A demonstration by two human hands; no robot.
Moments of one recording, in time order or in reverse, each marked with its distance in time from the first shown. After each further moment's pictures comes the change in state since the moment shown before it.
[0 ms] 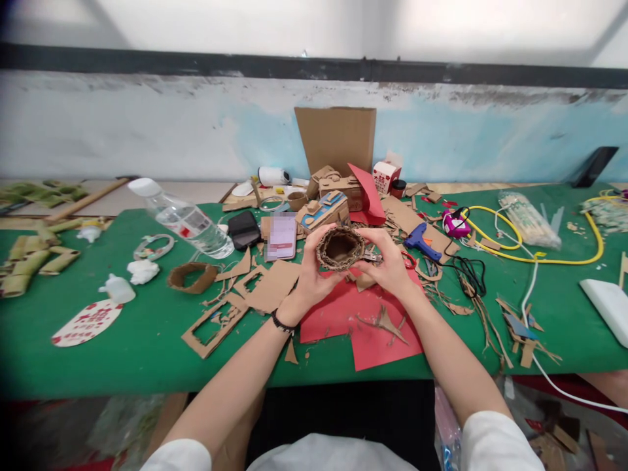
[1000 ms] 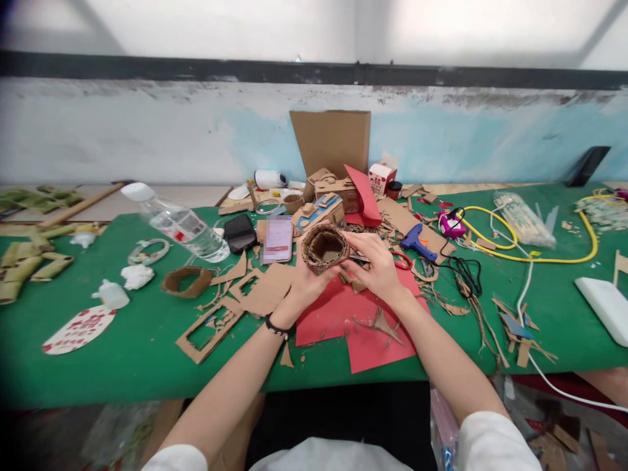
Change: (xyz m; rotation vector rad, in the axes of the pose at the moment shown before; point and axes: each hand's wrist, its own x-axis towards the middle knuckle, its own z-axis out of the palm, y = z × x) left_hand -0.008 -0.011 0.011 -0.289 0.067 -0.235; right_hand 0.005 -0.010 0.012 -0.099 0.089 -0.266
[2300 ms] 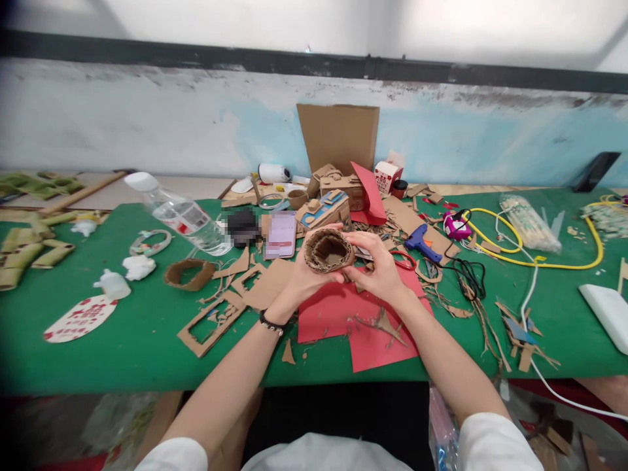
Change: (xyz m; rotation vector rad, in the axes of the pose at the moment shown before) left_hand 0.010 0.013 -0.013 -0.138 -0.106 -0.113; right_hand -0.001 -0.006 0.002 0.135 -0.063 0.060
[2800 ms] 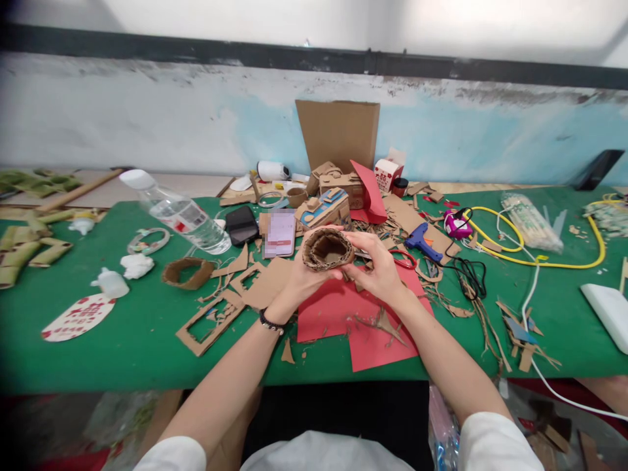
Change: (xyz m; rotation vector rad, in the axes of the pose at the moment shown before) left_hand -0.003 -0.004 -0.001 0.045 0.029 0.003; right_hand -0.005 0.004 0.002 -0.029 -0.002 0.025
